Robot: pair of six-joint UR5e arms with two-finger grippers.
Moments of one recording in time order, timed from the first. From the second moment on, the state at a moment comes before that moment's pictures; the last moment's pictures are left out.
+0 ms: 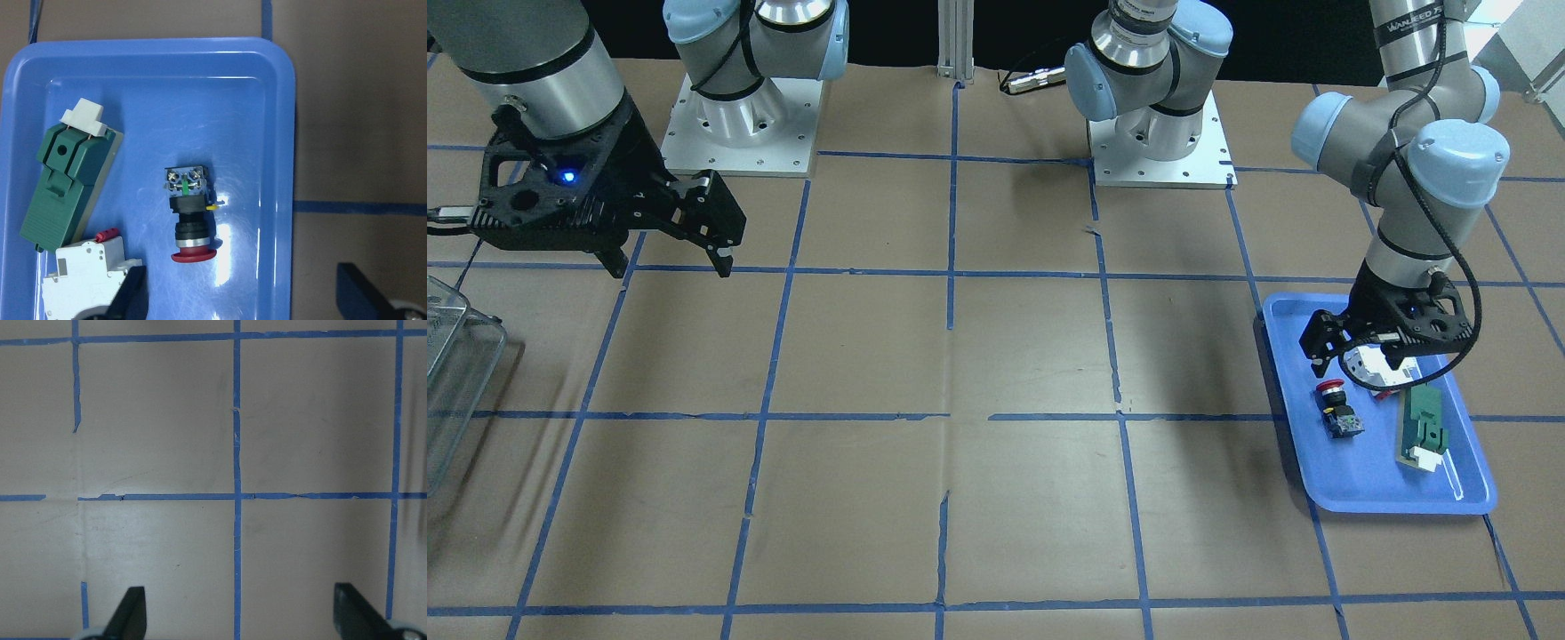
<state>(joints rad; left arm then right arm) -1.11 -1.72 -2.08 -0.62 1.61 0.44 1.56 -1.49 1.47 -1.63 -1.53 -0.01</state>
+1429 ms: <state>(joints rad) -0.99 -1.90 -2.15 -0.43 1.49 0.55 1.56 -1.49 1.47 -1.63 -1.53 -0.01</state>
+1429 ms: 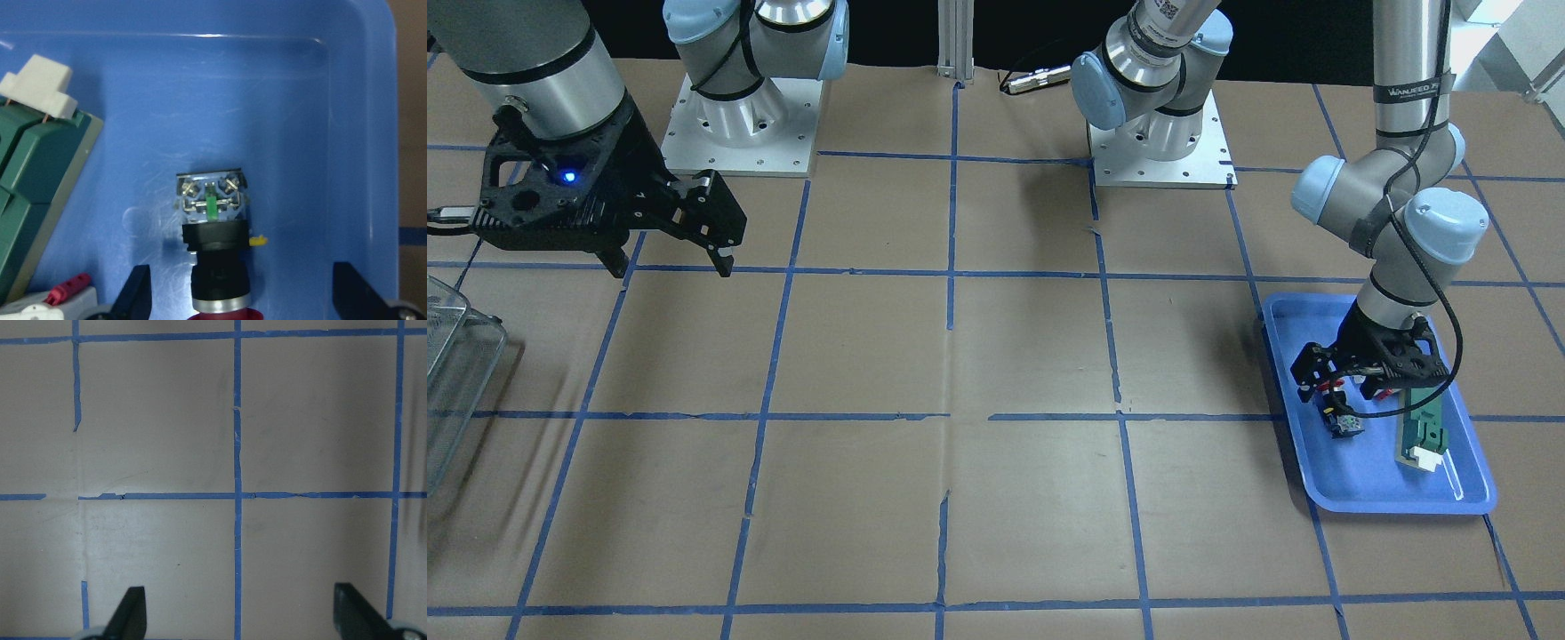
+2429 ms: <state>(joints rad) -0.95 -1.92 -2.16 -0.43 1.49 0.55 1.56 -1.49 1.47 -1.62 -1.53 -0.01</state>
